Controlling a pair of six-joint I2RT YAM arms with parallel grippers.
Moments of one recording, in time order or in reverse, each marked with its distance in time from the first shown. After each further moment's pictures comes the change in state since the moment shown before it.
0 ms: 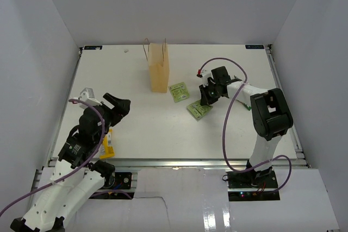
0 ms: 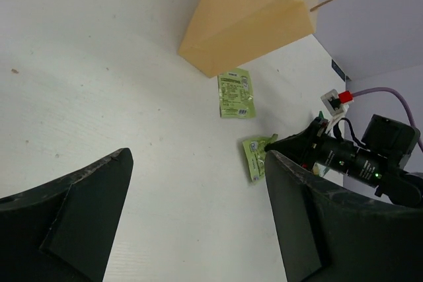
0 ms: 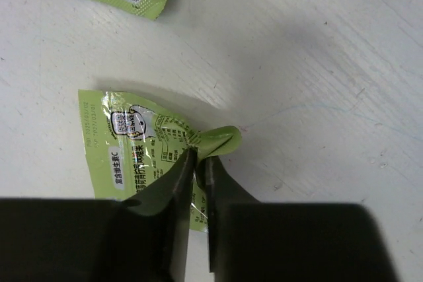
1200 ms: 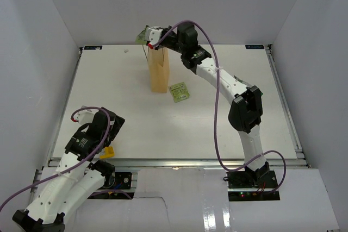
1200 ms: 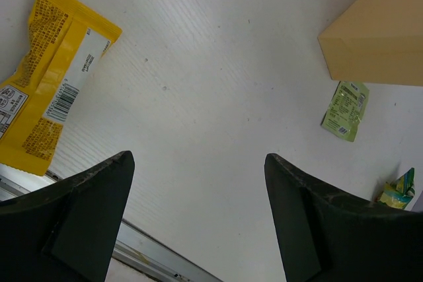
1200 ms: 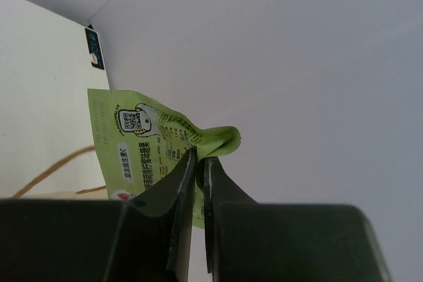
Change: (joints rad) left arm 0.000 0.076 -0.039 -0.410 -0.132 -0.425; right arm 0.303 0.256 0.941 0.440 -0.064 -0.743
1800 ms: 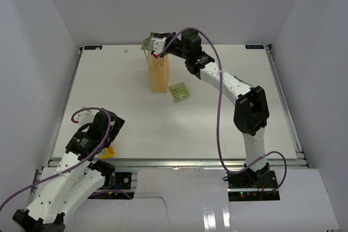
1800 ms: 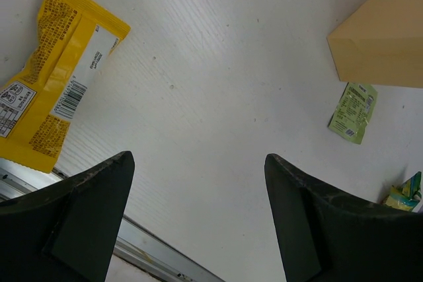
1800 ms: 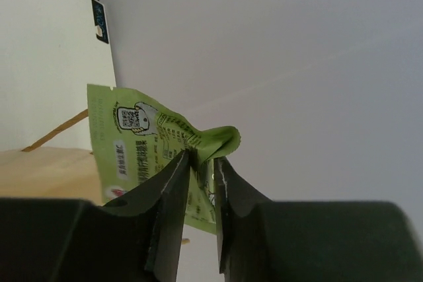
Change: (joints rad) left arm 0.000 -0.001 -0.007 -0.015 0.001 -0.009; right arm -0.015 -0.059 -0.198 0.082 -0.004 -0.121
